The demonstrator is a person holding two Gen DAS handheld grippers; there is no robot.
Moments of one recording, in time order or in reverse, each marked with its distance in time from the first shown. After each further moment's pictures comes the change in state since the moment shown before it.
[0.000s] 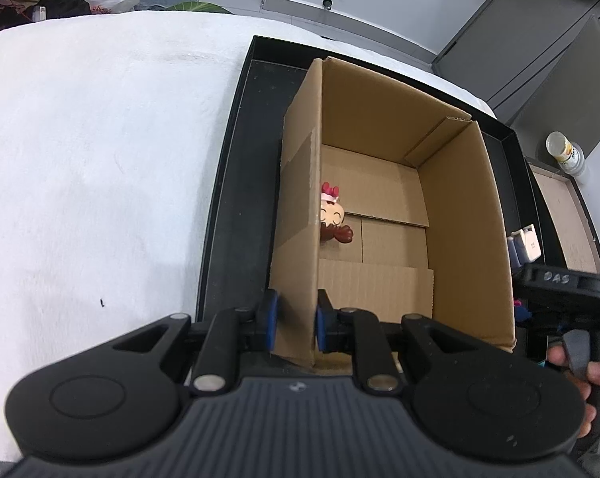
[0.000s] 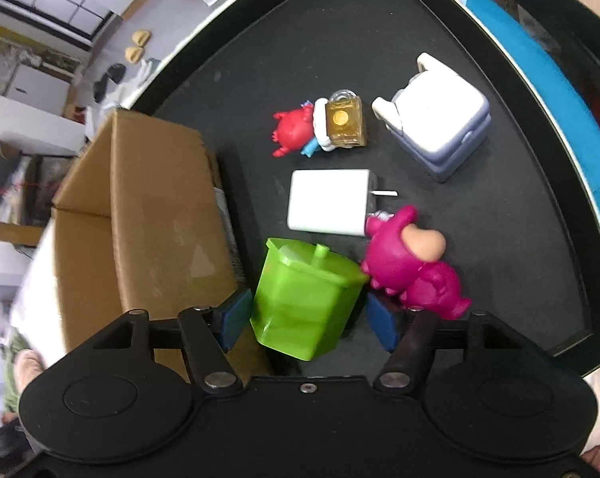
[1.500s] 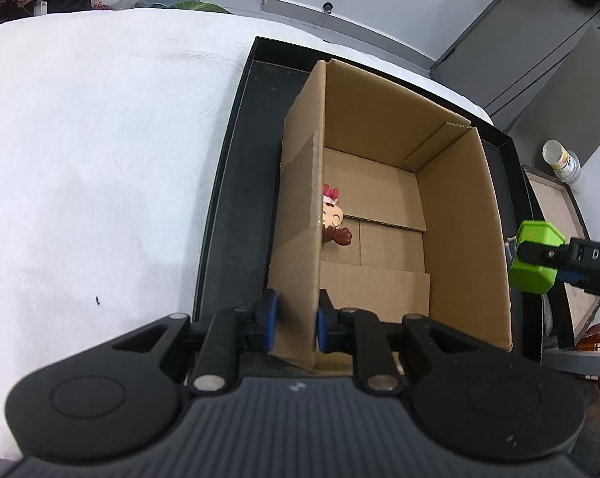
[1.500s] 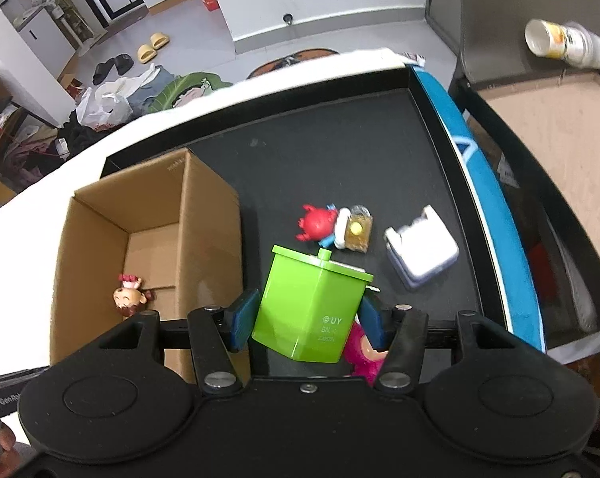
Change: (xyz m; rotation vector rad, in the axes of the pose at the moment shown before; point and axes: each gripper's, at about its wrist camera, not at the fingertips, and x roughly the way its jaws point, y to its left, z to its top) left arm 0.000 0.004 0.000 -0.020 -0.010 -0.019; right arm -0.054 0.062 0.010 -0.276 -0.203 -0.181
